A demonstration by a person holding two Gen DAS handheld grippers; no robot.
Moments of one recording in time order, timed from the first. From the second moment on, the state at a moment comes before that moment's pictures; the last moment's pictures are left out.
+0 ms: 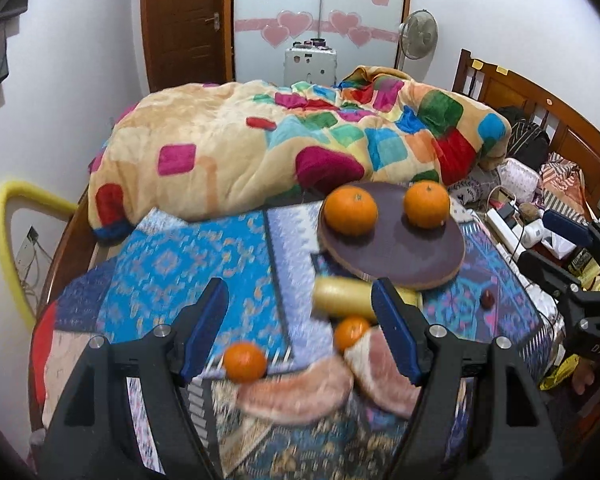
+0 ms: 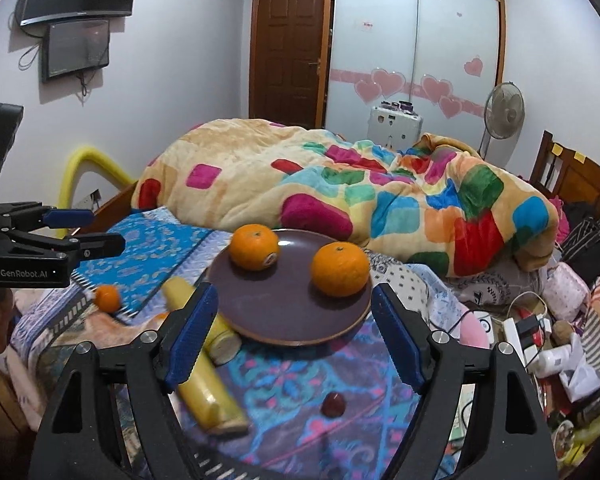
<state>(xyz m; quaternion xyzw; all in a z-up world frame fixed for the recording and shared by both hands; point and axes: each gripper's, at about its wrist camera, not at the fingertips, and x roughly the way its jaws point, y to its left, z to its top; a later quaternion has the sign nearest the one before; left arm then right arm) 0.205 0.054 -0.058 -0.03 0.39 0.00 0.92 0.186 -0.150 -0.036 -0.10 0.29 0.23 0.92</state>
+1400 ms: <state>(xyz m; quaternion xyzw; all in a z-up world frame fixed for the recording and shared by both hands) 0.141 0.096 -0.148 -0.03 0.48 -0.03 0.88 0.116 -0.118 -0.105 -0.11 0.33 0.28 0.89</state>
